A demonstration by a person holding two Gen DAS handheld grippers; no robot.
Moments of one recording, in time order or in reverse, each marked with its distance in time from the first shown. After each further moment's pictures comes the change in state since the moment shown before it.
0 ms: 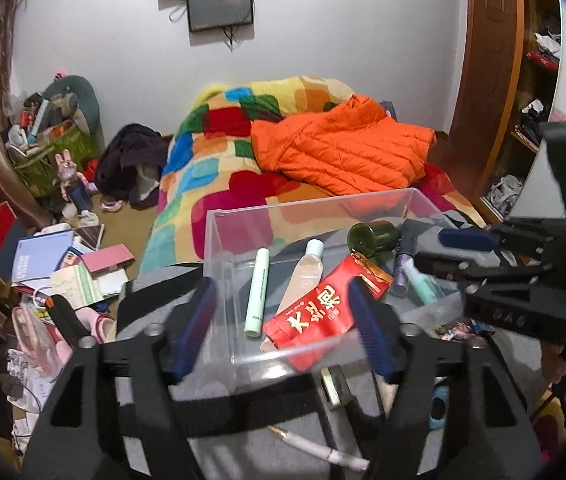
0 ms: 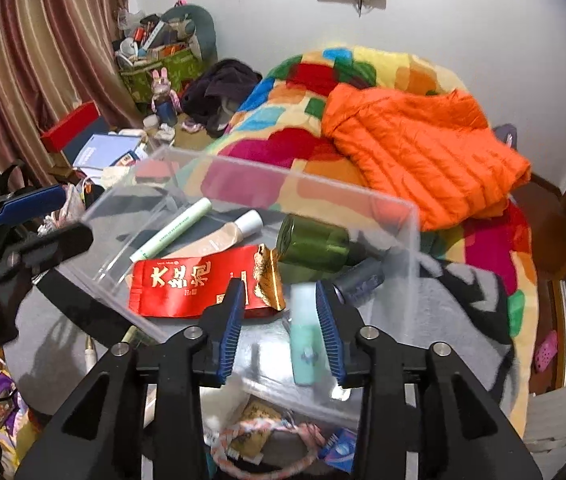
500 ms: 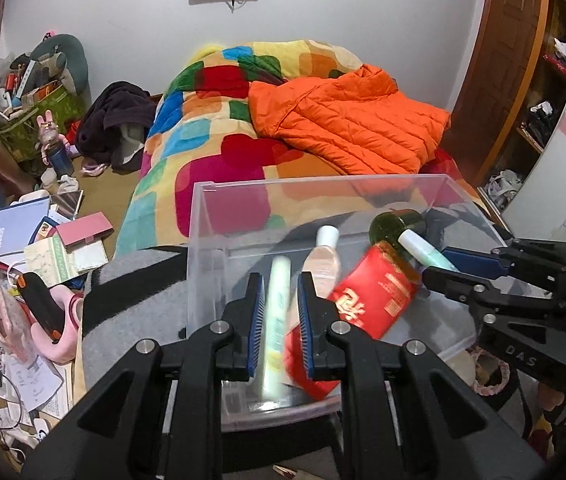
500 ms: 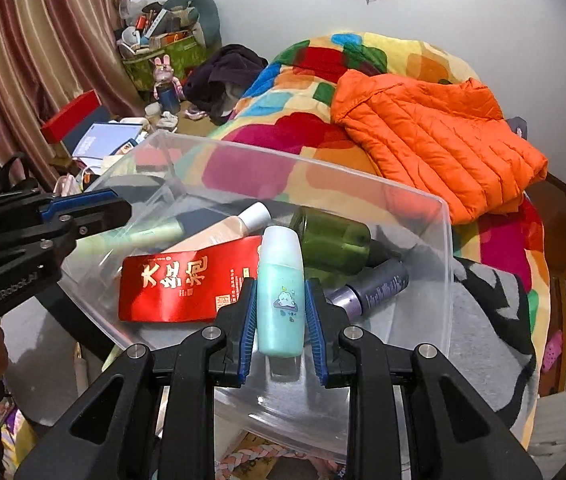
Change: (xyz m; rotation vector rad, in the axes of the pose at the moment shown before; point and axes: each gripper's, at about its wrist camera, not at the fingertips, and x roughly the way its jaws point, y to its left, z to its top) left arm 0.071 0.021 0.009 -0.060 0.137 -0.065; right arm 0.046 0.003 0.003 -0.006 0.083 0.024
